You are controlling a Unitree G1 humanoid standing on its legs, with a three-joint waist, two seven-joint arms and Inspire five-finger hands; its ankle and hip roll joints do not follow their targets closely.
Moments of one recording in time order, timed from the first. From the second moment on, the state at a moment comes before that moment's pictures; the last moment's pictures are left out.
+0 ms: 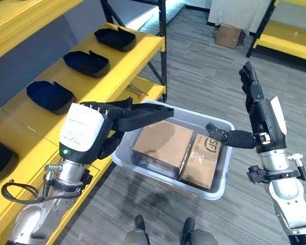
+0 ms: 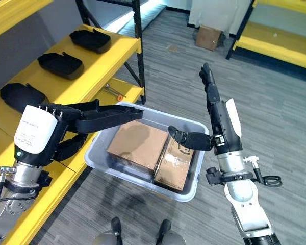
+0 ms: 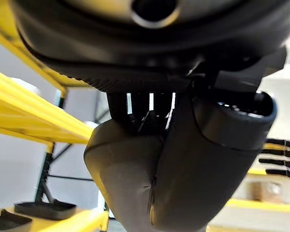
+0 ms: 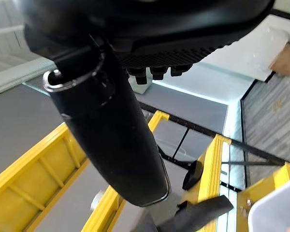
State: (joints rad) left arm 0.13 0.79 0.07 -0.36 0.71 -0.29 0.45; right arm 0.07 -0.59 -0.03 -0.31 0.14 -0.31 -0.14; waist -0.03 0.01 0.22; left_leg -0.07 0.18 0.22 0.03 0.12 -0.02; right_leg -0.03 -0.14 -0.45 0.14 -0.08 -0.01
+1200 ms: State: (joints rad) left arm 0.22 0.72 0.08 -0.34 0.70 -0.24 0.51; right arm 0.18 -0.50 0.07 -0.23 0.04 -0.26 -0.11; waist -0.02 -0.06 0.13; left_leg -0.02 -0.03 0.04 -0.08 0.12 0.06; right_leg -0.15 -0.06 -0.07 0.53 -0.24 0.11
